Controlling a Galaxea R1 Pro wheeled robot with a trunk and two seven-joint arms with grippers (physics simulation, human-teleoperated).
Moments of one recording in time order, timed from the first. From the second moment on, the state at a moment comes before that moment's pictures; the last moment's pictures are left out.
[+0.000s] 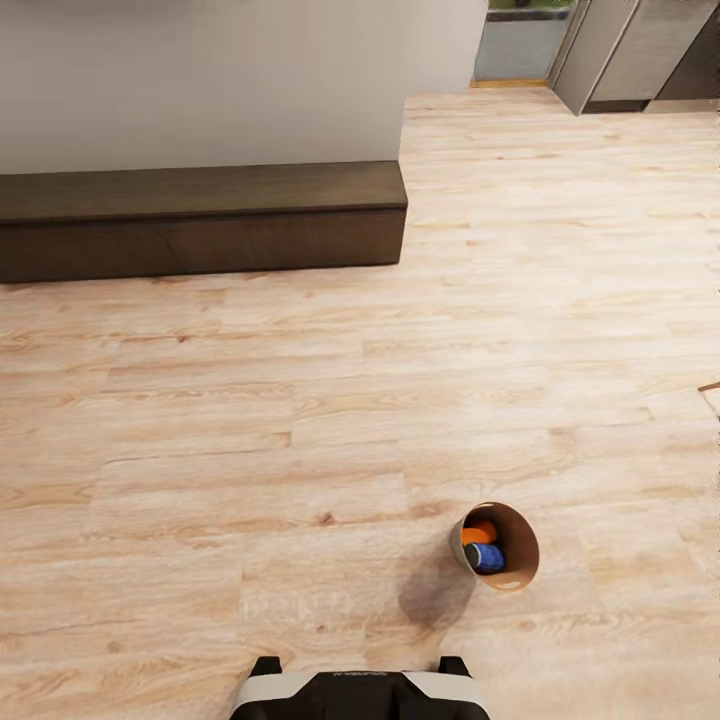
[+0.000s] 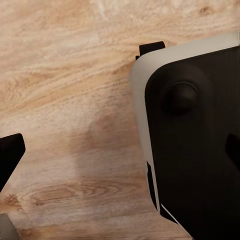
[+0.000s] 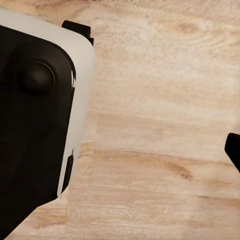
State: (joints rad) left arm -0.30 0.11 0.31 -0.04 -0.45 -0.44 0.02; right arm -0.34 -0.18 -1.14 0.02 1.34 -0.39 0.01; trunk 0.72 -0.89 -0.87
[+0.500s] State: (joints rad) left arm -0.30 0.10 0.31 -0.04 -0.44 -0.45 0.02; right arm -0.34 -0.17 -1.14 0.02 1.34 -0.39 0.01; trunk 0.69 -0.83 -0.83
